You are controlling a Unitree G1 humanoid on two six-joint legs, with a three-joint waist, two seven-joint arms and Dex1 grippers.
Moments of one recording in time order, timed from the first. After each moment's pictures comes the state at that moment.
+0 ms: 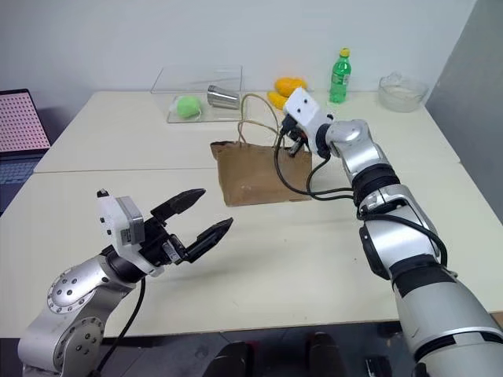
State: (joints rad) left arm 0.02 0.46 0.23 -0.69 -0.56 0.45 -0.67; right arm -1.37 -0.29 0.28 1.18 -0.05 0.00 0.78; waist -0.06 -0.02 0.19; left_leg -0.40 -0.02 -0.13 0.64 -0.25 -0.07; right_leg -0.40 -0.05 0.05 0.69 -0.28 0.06
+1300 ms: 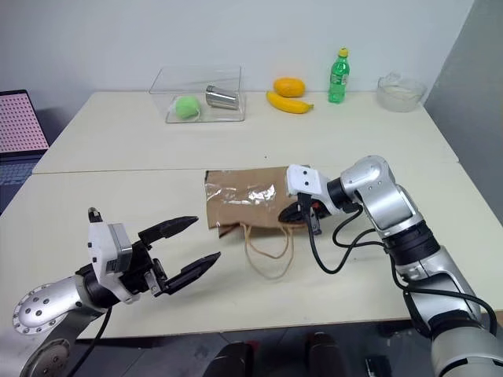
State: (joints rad) left arm 0.21 0.65 0.30 -0.70 -0.62 0.36 -0.79; right arm -0.86 -0.54 0.36 0.08 0.04 0.46 1.41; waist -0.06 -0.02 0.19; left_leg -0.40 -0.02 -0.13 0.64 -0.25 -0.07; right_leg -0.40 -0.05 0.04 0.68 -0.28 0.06
